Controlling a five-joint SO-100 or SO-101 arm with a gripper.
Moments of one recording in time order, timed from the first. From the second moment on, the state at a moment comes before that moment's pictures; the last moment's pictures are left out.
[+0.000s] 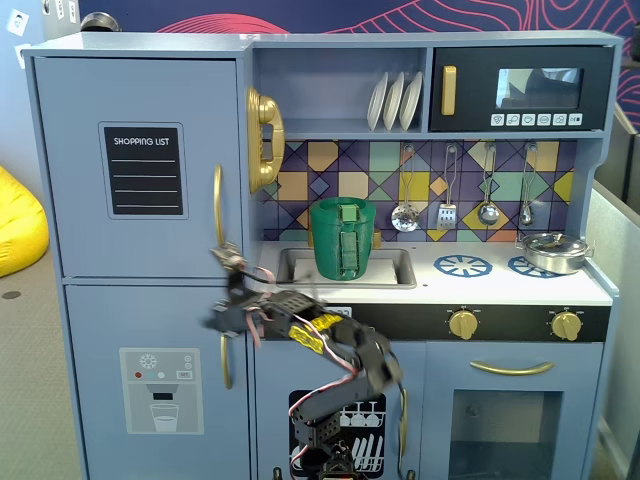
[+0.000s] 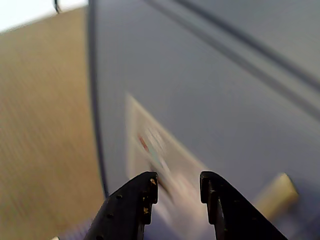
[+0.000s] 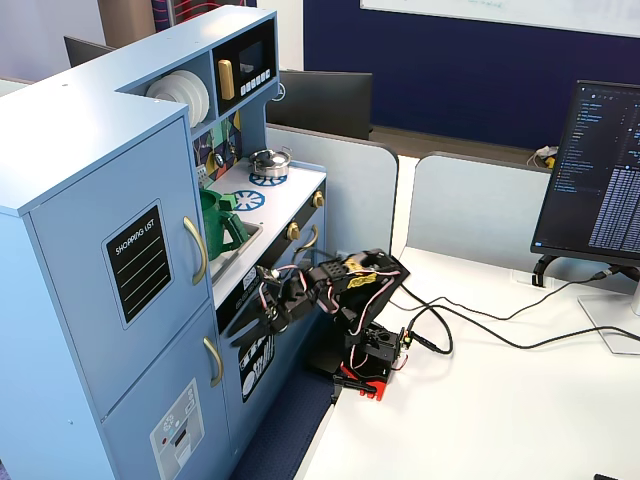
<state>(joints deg) -44.3 142.6 135.4 28.8 -97.0</state>
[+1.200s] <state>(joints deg) 3.7 182.3 170.6 78.0 -88.2</state>
